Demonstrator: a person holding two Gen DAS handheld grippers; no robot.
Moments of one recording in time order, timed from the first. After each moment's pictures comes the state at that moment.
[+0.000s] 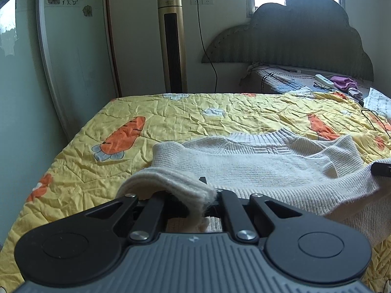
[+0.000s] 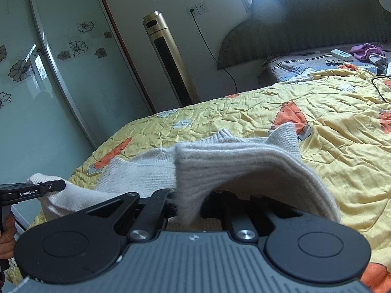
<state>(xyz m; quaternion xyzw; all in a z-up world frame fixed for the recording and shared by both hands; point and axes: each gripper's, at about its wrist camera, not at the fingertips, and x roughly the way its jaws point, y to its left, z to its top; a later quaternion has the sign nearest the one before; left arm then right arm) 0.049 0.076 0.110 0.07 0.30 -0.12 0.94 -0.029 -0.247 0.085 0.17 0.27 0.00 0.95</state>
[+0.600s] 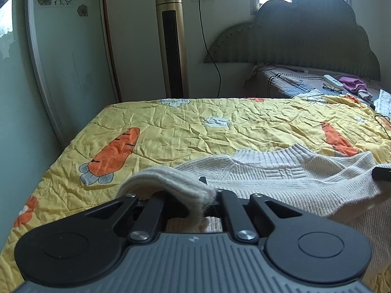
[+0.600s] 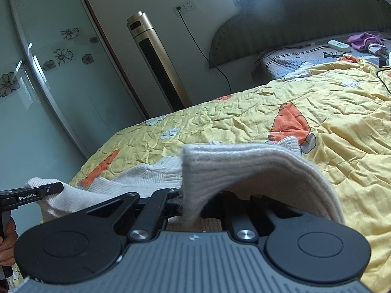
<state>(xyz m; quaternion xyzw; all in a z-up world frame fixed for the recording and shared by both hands) 0.131 0.047 0.101 0.07 0.30 -0.11 0.94 0.039 -0.283 0.068 0.20 0.28 -0.01 0.94</state>
